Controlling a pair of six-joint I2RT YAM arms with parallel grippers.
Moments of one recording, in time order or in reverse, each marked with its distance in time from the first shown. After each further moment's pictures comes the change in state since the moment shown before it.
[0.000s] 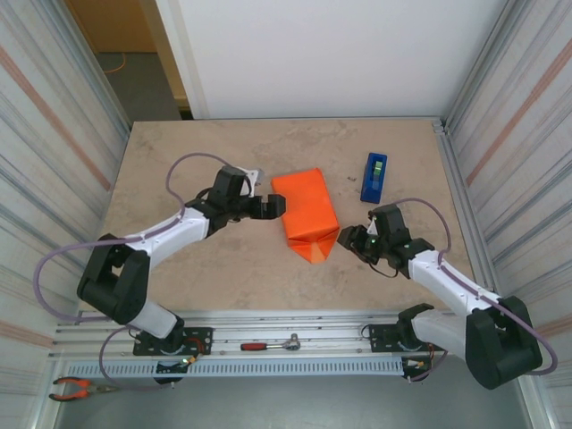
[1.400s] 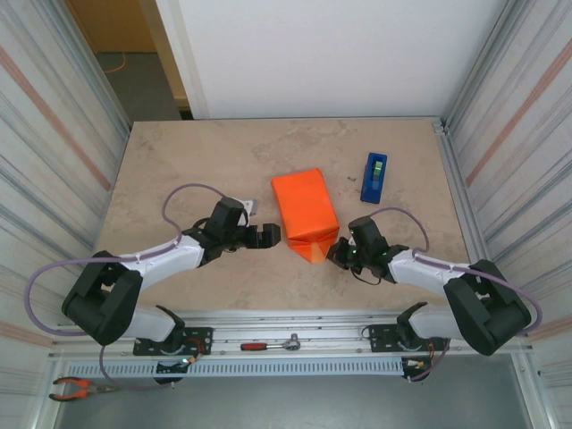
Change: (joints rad) left arm -0.076 -0.119 -0.273 0.090 -0.046 -0.121; right arm 0.189 0.223 -0.076 0.277 0.081 0.103
